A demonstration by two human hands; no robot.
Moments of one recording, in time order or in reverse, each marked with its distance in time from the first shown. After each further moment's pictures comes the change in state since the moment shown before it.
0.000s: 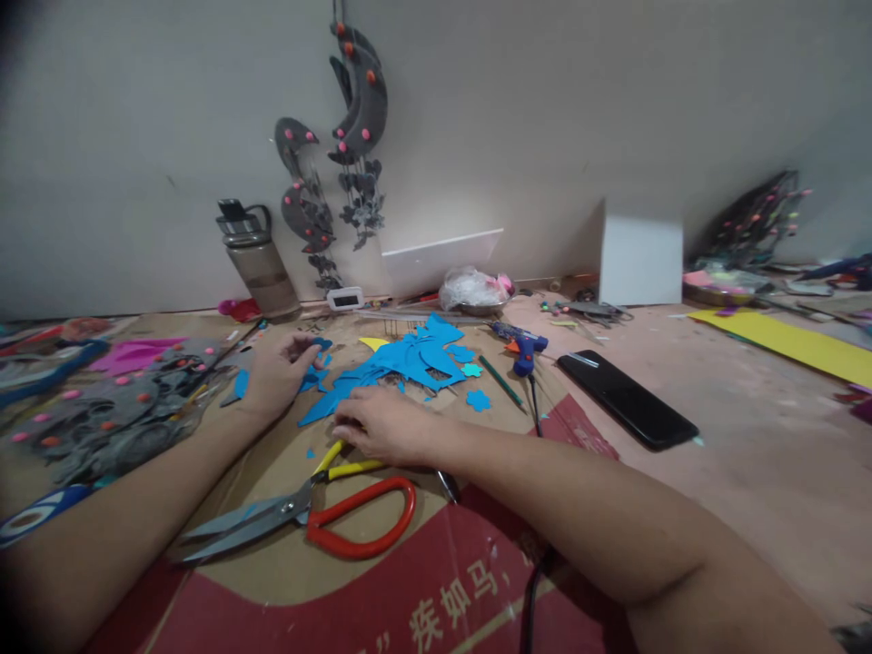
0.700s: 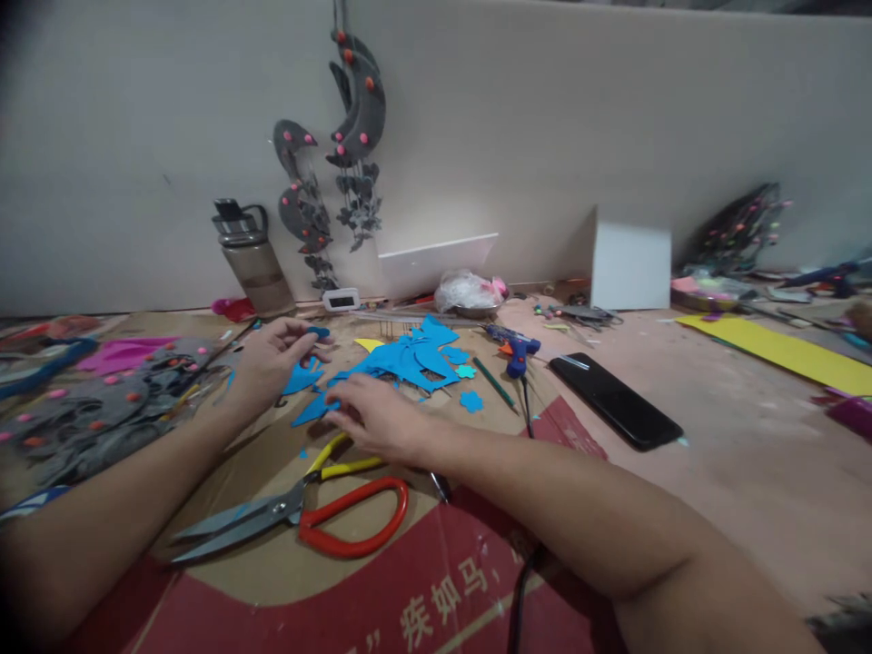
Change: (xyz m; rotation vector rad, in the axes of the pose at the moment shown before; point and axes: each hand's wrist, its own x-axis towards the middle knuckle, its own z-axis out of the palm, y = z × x) left_hand 0.001 0.041 -0.001 -0.235 -0.078 -0.028; right_hand -0.003 0.001 0.000 0.126 0.287 -0.028
